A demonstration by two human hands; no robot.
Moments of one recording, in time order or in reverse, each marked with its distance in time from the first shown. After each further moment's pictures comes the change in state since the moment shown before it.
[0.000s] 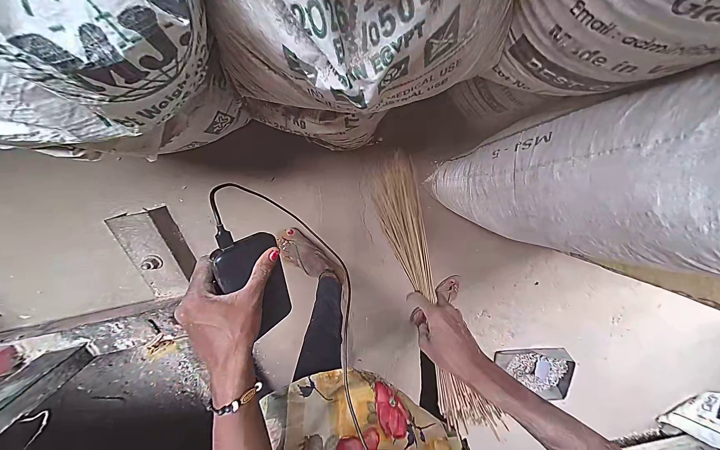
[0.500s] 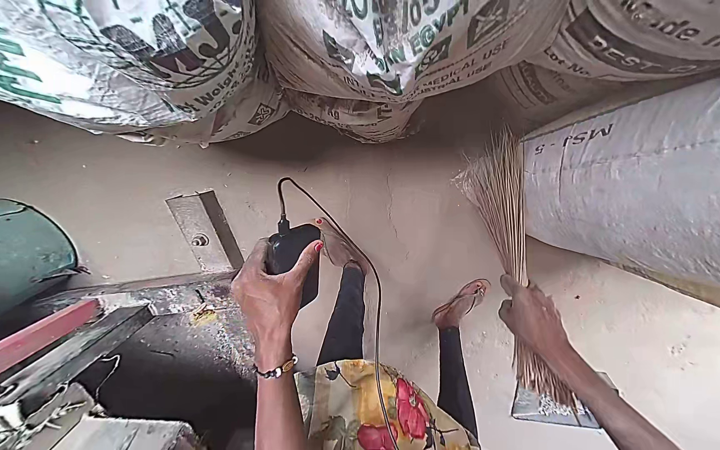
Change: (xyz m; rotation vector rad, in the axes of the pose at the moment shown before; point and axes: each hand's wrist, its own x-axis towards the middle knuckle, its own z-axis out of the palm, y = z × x) left_hand -0.011 -0.001 0.009 0.069 -0.015 0.057; right_hand 0.023 0.093 -0.026 -0.114 0.222 0.255
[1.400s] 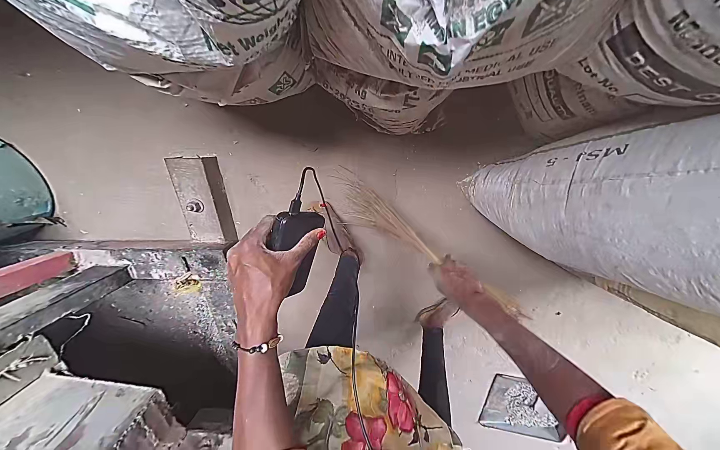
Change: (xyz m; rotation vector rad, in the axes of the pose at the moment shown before) left_hand 0.000 -0.020 -0.014 0.077 -0.136 -0.067; right_hand 0.062 -0.085 0.039 -0.413 -0.219 -0.312
